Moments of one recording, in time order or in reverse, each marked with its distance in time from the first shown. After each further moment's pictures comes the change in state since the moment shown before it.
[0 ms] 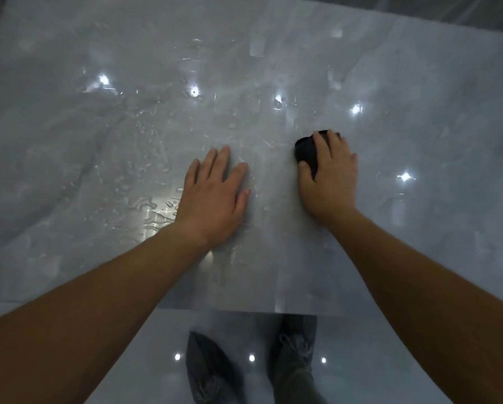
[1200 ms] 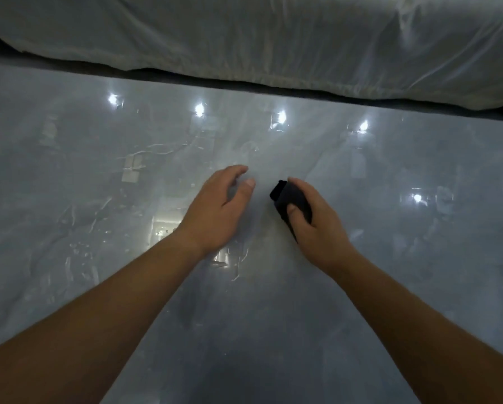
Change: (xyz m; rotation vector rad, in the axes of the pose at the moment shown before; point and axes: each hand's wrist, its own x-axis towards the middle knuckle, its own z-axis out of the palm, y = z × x) left_hand 0.219 0.081 -0.071 -0.764 0.003 -0.191; right_hand 0.158 0.056 -0.070 0.635 -0.289 -0.009
